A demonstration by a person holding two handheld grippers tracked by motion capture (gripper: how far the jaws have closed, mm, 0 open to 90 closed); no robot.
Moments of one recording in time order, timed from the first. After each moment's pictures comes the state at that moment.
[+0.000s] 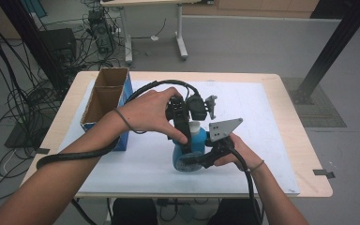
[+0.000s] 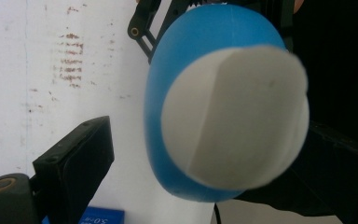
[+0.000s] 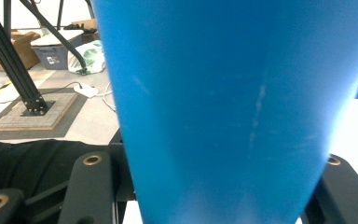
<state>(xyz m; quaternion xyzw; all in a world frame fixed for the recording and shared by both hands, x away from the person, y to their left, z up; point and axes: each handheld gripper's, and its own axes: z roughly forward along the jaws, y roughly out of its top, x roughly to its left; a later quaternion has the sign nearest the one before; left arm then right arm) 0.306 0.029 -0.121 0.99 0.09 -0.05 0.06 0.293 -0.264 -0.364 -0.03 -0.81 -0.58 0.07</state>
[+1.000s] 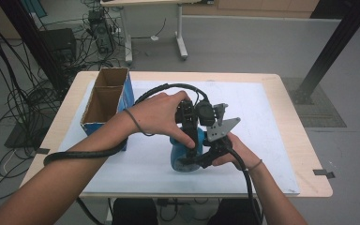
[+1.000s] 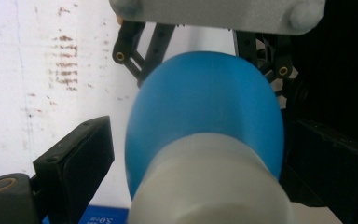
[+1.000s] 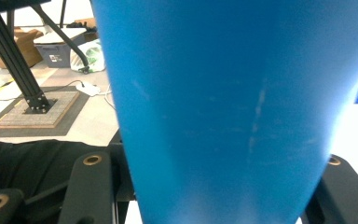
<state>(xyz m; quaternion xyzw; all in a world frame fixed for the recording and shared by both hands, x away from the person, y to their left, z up) 0.301 0.004 -0.125 1.00 0.07 -0.05 0.04 0.295 -0.258 -0.361 -0.02 -0.82 -0.57 0.08</state>
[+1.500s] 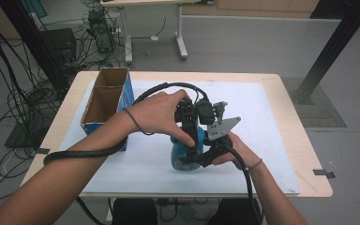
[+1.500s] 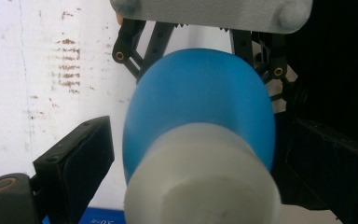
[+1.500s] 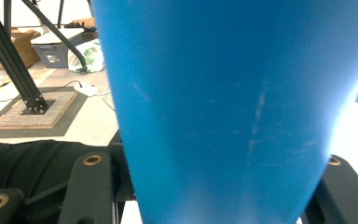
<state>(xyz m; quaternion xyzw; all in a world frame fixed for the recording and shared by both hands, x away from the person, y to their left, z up) 0.301 0.006 -0.124 1.00 0.07 -0.05 0.04 0.297 -0.260 -0.362 -0.02 -0.82 -0.57 0.07</state>
